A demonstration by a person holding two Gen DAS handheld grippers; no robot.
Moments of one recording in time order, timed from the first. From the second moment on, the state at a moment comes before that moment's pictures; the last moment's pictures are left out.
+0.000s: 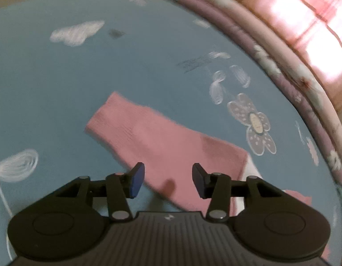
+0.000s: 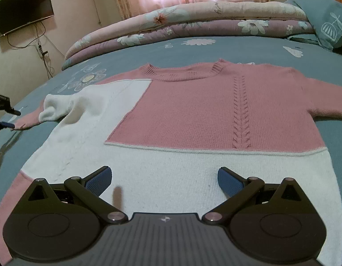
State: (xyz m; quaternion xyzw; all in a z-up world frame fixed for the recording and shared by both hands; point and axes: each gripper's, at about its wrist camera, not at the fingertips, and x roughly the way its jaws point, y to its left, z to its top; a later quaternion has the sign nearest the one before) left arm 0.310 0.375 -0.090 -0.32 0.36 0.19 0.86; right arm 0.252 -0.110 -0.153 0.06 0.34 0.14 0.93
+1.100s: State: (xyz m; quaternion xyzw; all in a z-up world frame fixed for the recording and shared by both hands) left arm 0.492 0.185 -0.104 0.00 0.43 -0.20 0.88; right arm 0.250 -0.106 -0.152 0.02 0.35 0.16 0.92
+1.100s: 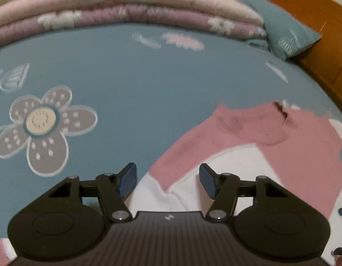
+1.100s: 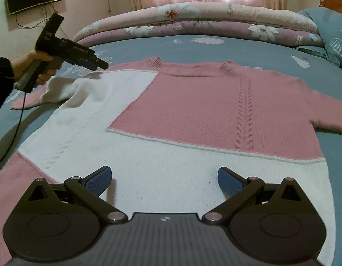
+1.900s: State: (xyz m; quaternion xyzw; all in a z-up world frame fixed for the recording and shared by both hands) left arm 0.499 0.128 -0.118 0.14 0.38 -0.06 0.91; right arm 0.249 -0.119 -0.147 0.08 0.36 0.16 0.91
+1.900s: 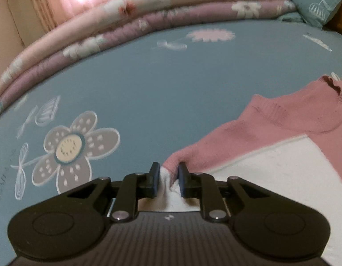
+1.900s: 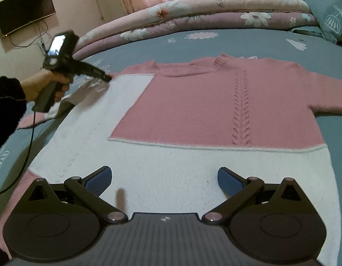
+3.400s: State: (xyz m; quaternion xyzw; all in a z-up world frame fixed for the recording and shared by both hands) left arm 0.468 0.231 -0.108 0.12 0.44 -0.08 0.89; right arm 0.252 -0.117 -0.146 0.07 0.37 0.16 0.91
